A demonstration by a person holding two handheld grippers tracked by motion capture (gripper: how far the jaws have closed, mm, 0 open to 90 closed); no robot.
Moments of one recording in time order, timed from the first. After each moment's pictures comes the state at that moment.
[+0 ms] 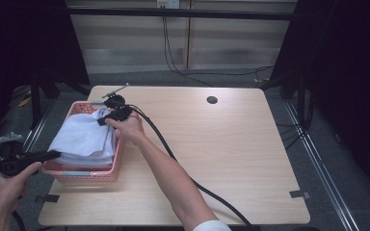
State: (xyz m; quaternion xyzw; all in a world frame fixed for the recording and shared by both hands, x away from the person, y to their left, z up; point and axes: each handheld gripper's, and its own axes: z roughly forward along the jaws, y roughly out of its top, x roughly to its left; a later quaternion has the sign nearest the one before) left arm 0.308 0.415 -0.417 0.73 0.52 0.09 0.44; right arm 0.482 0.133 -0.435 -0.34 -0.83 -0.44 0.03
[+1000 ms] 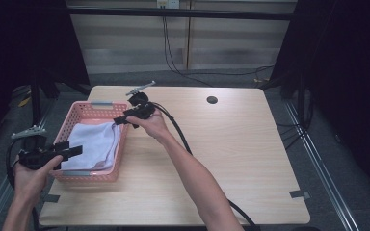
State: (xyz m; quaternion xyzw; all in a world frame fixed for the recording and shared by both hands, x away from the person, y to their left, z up) left arm 0.312 0.348 -0.396 0.75 0.49 0.11 0.44; right arm 0.471 0.053 -0.418 -0.30 -0.82 -0.48 0.03
